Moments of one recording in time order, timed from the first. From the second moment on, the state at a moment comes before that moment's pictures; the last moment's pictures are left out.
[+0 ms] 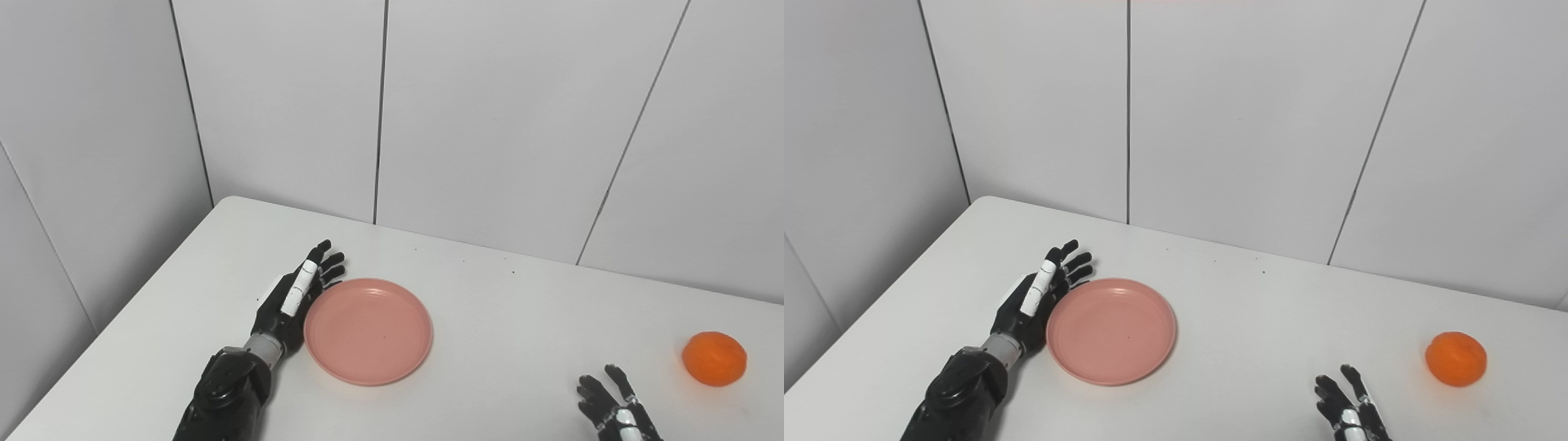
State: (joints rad) left arm -0.30 0.19 0.16 0.20 -0.32 0.15 -0.17; right arm 0.08 -0.02 0.00 -0.08 0.26 -0.05 0.21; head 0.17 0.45
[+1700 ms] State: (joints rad) left arm -0.26 0.01 0.02 0.15 -0.19 0.12 -0.15; right arm 0.11 0.01 0.07 -0.11 0.22 -0.04 0.18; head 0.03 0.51
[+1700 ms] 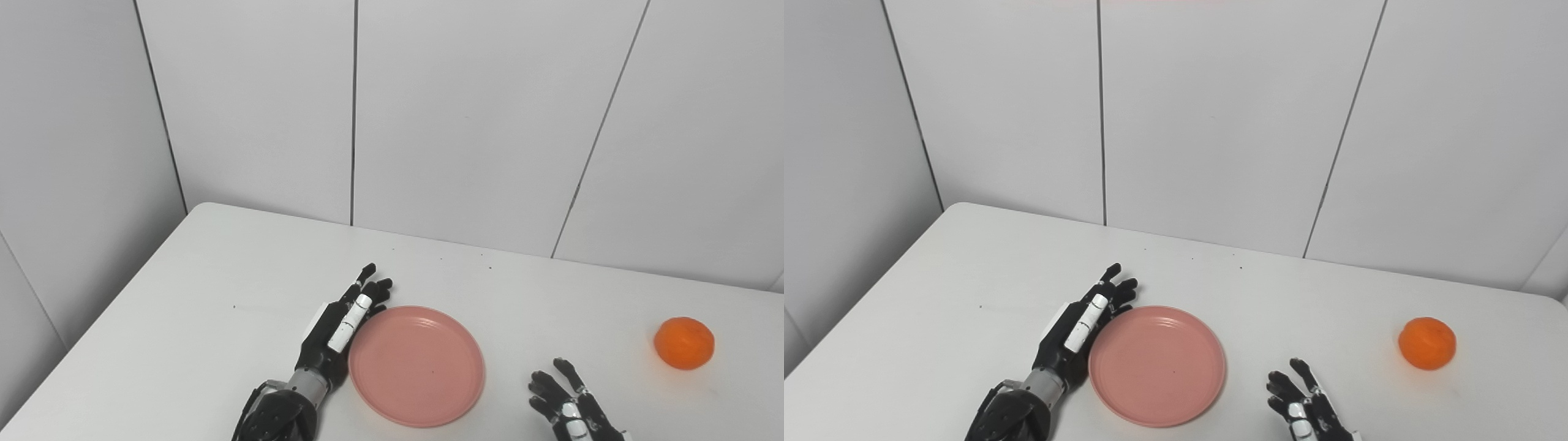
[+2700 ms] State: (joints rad) left arm -0.31 0.02 -0.08 0.22 0.05 0.02 -0.06; right arm 0.14 0.08 0.14 -0.16 0.15 0.00 0.11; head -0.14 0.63
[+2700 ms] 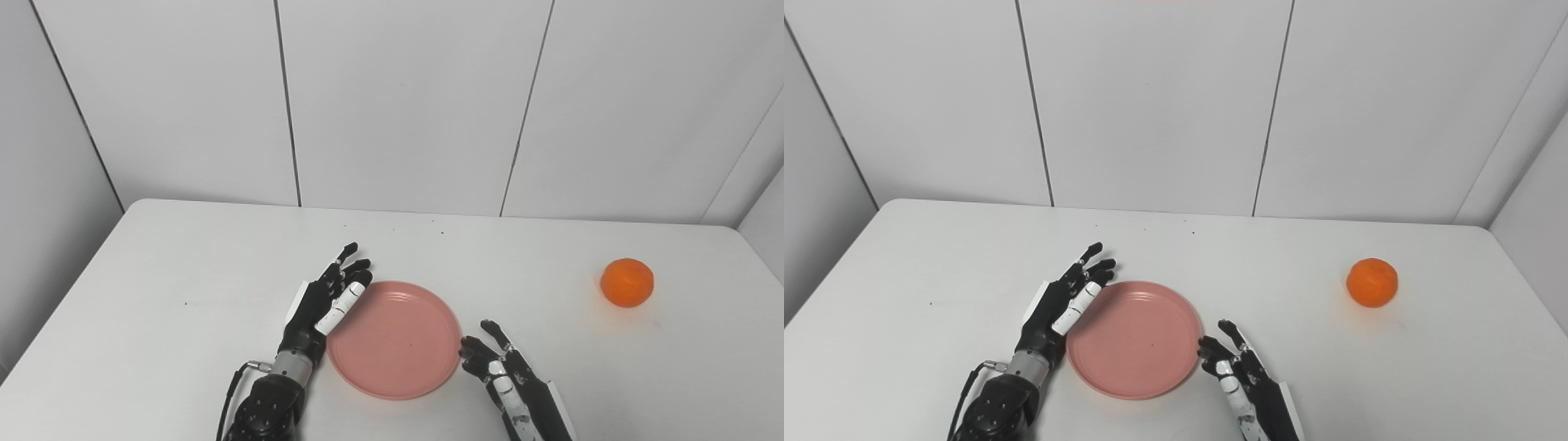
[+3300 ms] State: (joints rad) left arm -0.33 0.03 -0.06 0.25 0.01 0.02 -0.09; right arm 0.15 0.17 0.04 -0.23 0.11 0.01 -0.06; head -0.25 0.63
